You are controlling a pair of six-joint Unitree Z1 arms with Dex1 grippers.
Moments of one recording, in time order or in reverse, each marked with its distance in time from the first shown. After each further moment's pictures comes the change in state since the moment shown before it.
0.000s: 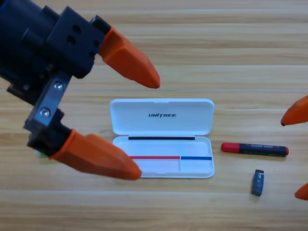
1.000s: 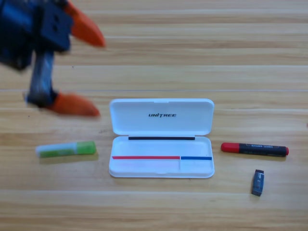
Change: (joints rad) arm 0 0.033 -0.001 -0.009 0.083 0.417 0.065; arm 1 0.000 -0.047 0.030 0.014 -0.436 0.548
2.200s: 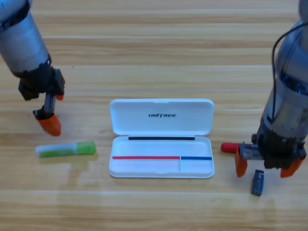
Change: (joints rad) arm 0 0.565 0.492 0.060 0.004 -0.079 0.309; arm 1 -0.061 0.720 -0.196 0.106 0.075 0.702
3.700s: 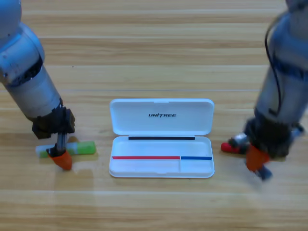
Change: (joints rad) arm 0 -0.048 0.028 0.306 -0.350 -0.013 -0.063; arm 1 -0.037 0.052 -0.133 0.109 0.058 -0.592
